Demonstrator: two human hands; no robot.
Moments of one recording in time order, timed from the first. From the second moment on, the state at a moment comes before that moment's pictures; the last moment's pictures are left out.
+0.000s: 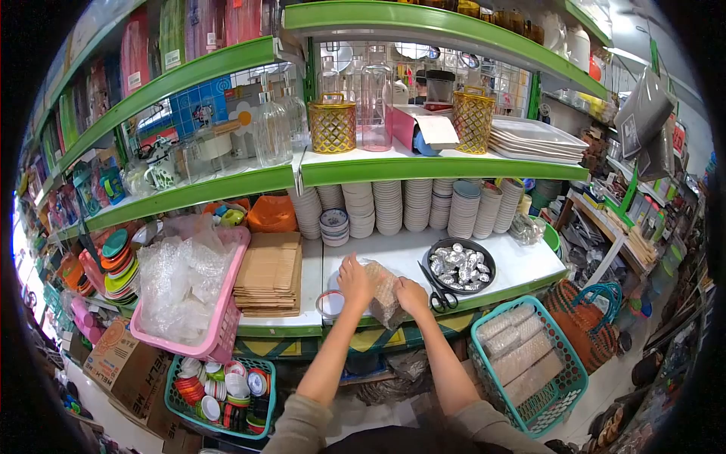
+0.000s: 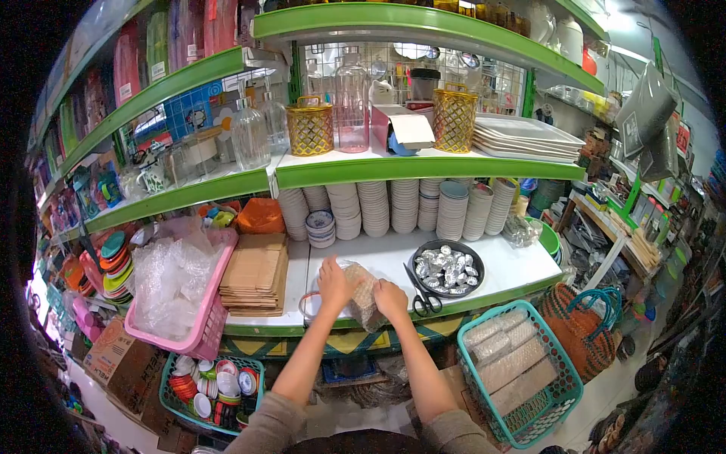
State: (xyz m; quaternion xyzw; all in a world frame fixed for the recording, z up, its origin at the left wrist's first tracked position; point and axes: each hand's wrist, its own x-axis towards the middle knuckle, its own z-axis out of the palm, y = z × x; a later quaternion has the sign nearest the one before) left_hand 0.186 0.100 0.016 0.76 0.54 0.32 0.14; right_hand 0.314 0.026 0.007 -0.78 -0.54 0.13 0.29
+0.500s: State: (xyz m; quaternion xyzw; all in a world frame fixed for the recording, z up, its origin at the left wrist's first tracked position) left_hand 0.181 0.042 -0.046 0.50 0.39 0.49 0.60; right_hand 0.296 -0.003 -0.011 -0.74 -0.52 0.01 0.43
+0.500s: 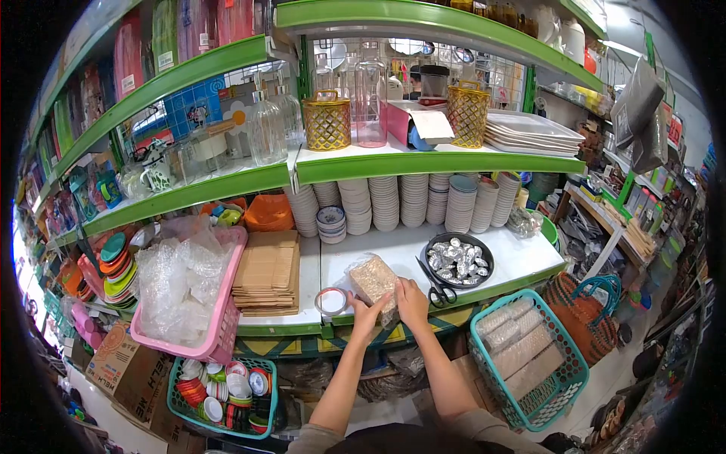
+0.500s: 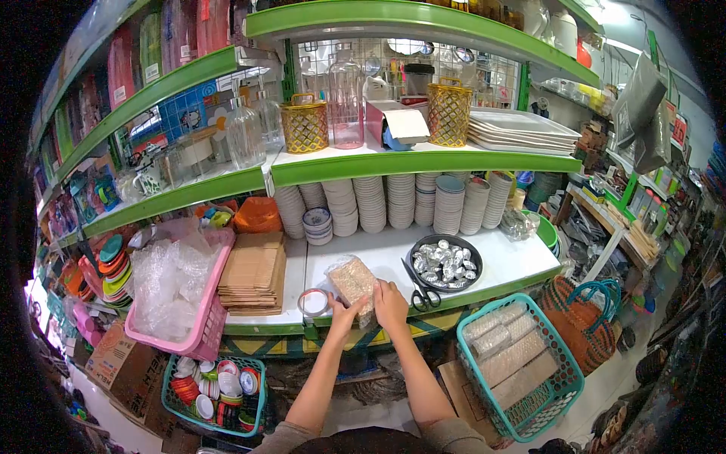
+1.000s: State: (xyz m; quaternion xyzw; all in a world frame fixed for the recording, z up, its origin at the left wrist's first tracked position) left_hand 0.168 0.024 -0.052 0.49 0.21 0.53 0.65; right_hand 0.290 -0.049 -0.037 -0.58 -0.51 0.08 0.63
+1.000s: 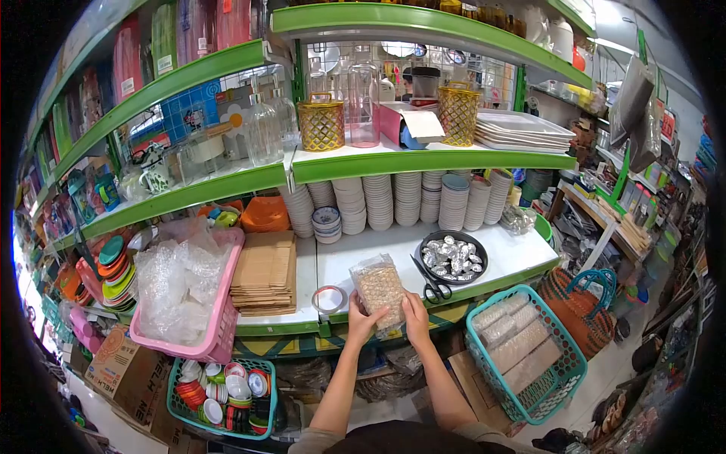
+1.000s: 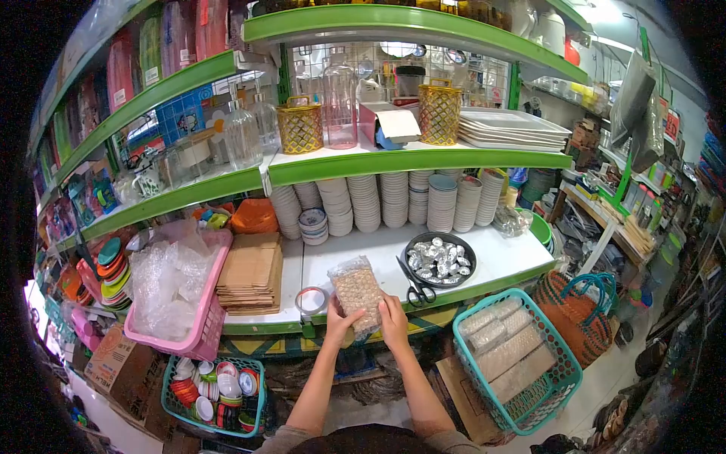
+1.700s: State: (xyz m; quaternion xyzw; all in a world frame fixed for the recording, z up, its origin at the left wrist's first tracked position) left_hand 0.261 -0.034 -0.040 0.47 0.05 0.30 0.83; right_hand 0.384 -0.171 -0.018 -0.46 -0.36 0.28 0.76
